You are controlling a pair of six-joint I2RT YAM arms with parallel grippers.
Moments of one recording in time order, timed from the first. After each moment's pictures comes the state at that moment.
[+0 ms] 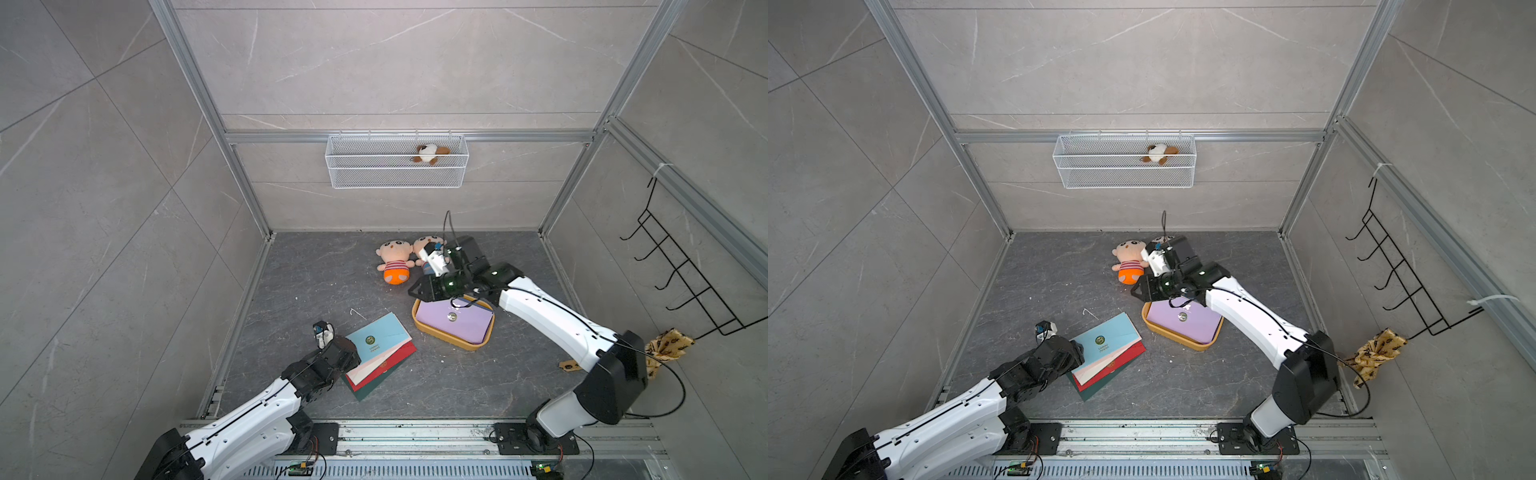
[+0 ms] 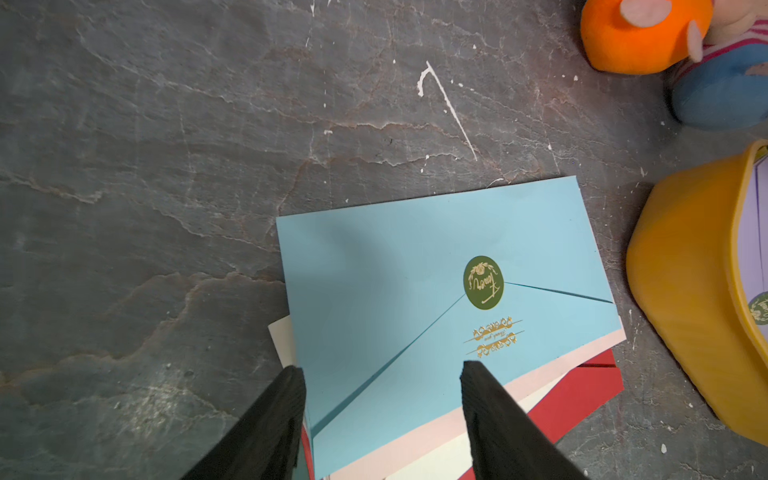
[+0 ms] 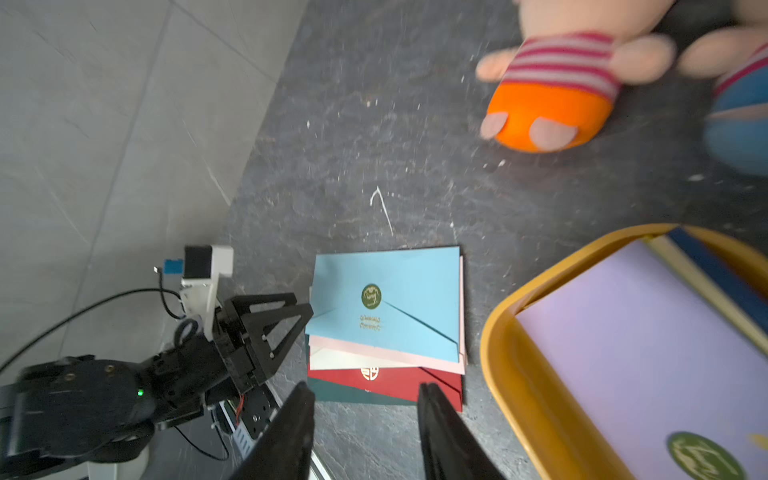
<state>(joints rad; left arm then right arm) -0.74 0.84 0.35 -0.44 -0.33 -1.05 0.65 1.62 1.40 -0.64 -0.43 0.39</state>
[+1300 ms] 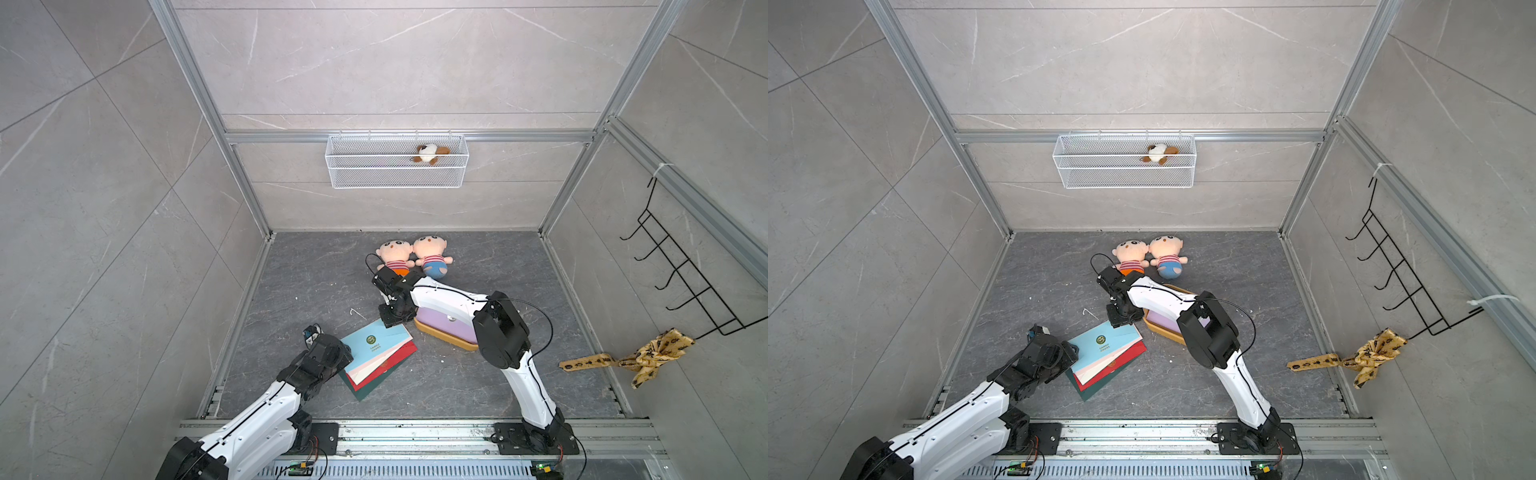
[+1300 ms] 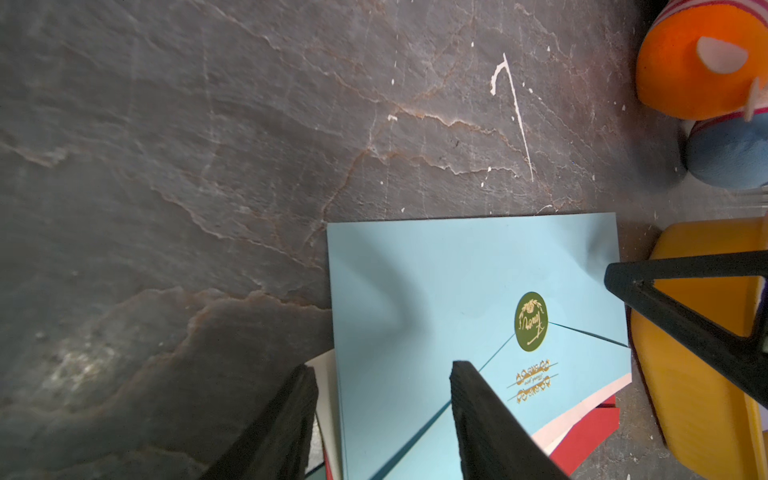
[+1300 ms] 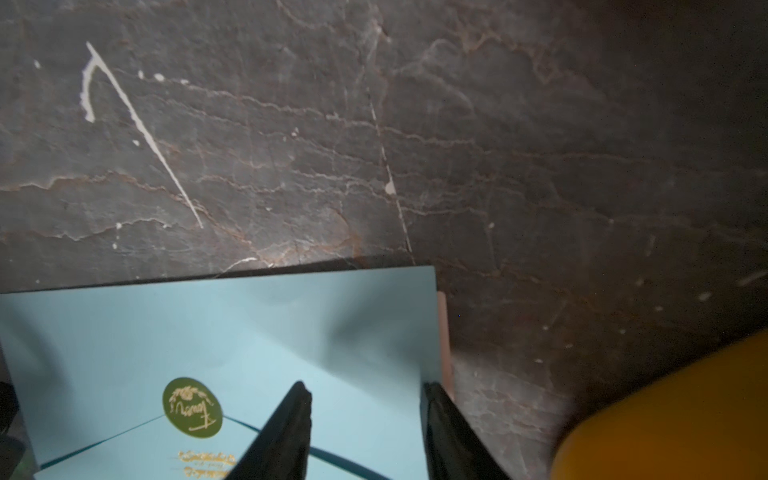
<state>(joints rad) -0.50 0.85 0.23 -0.26 -0.10 -1.02 0.83 2.26 1.84 -0.92 -0.05 0.43</state>
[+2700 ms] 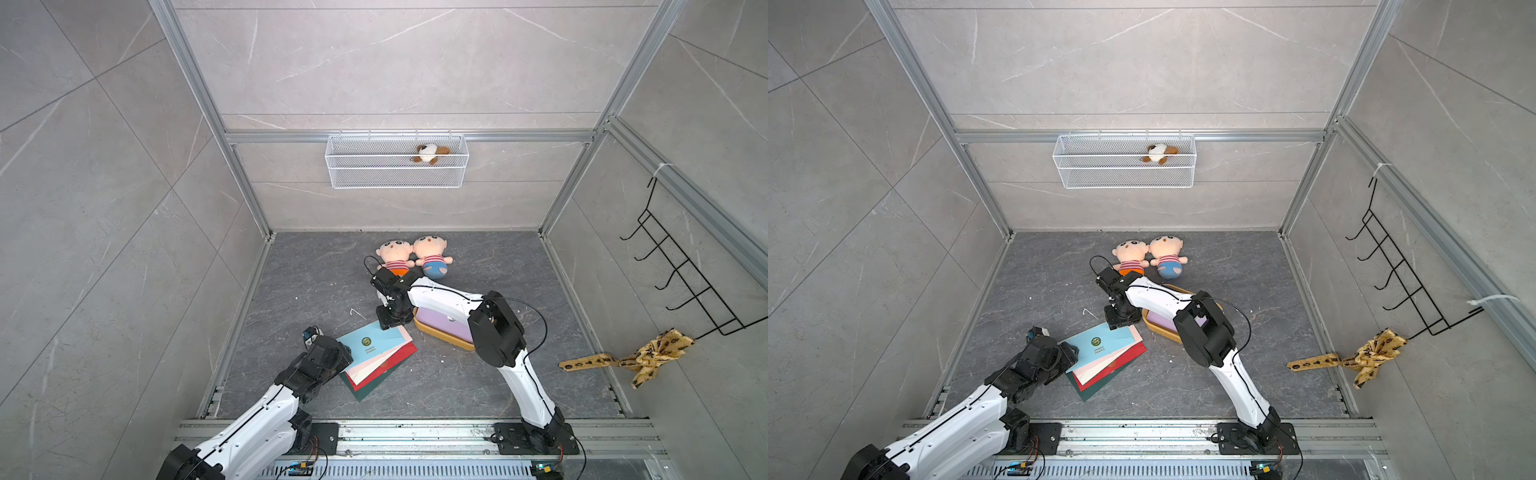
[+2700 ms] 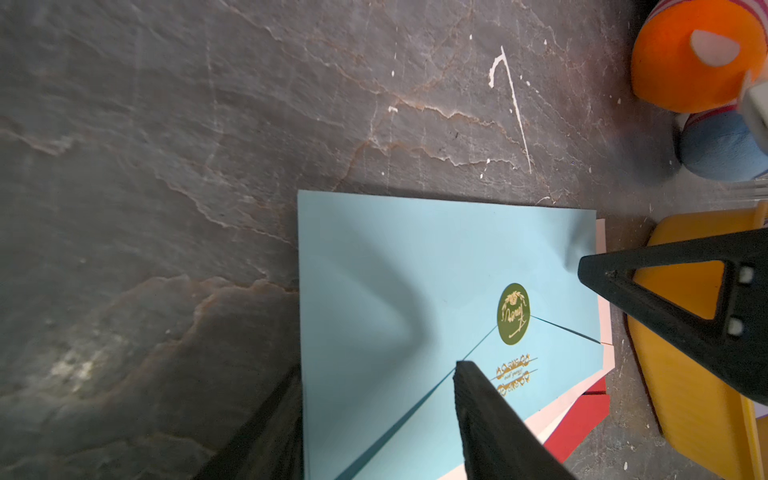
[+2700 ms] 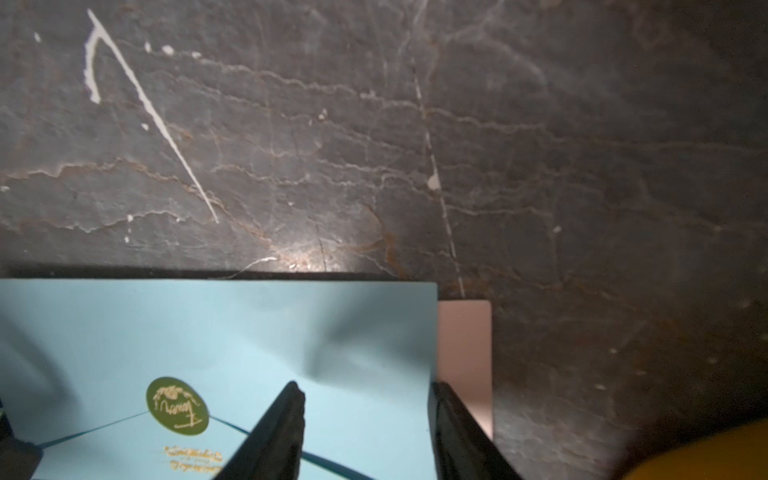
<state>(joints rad) -0.50 0.81 0.22 -0.28 -0.09 -1.02 0.83 2.30 1.87 -0.92 -0.13 0.44</state>
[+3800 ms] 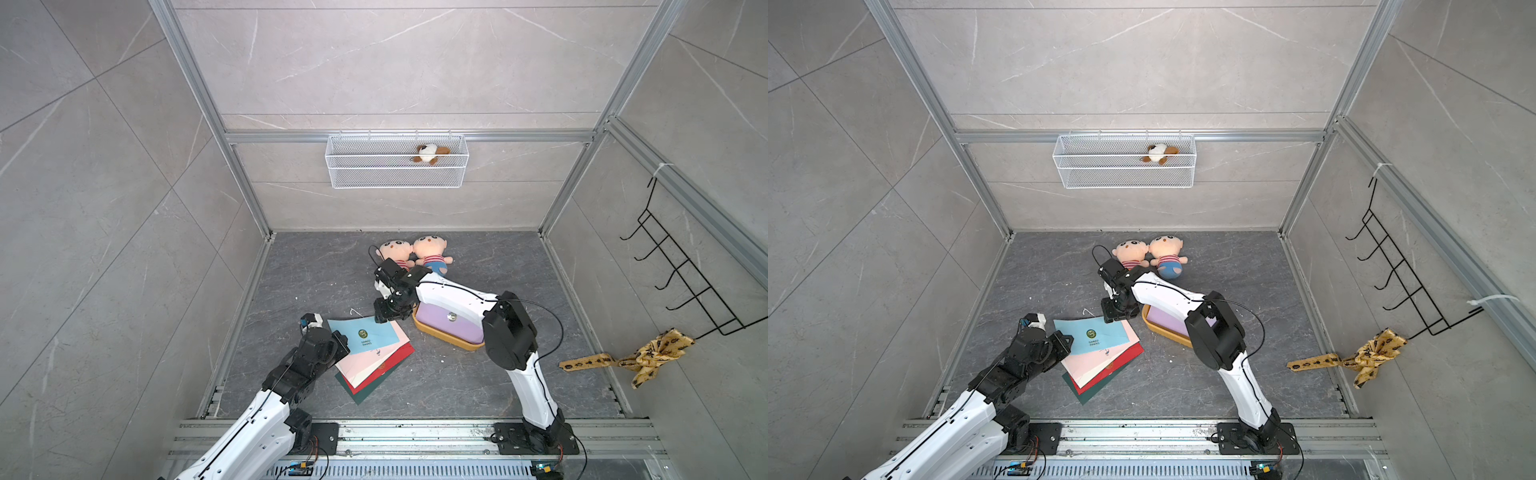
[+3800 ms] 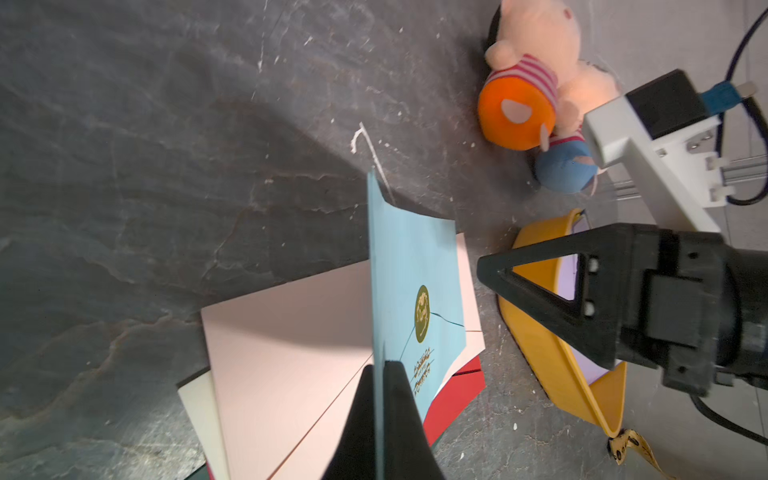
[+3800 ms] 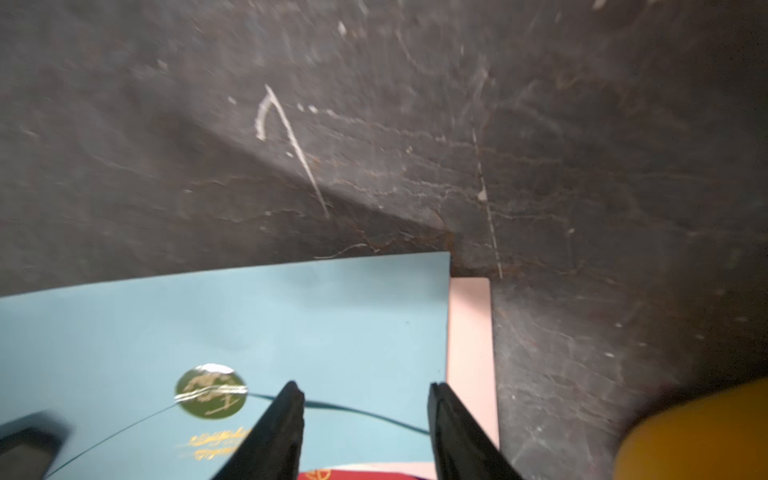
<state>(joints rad) -0.49 0.66 0.37 -0.36 -0.06 -0.97 0.81 2.15 1.83 -0.85 -0.23 0.45</state>
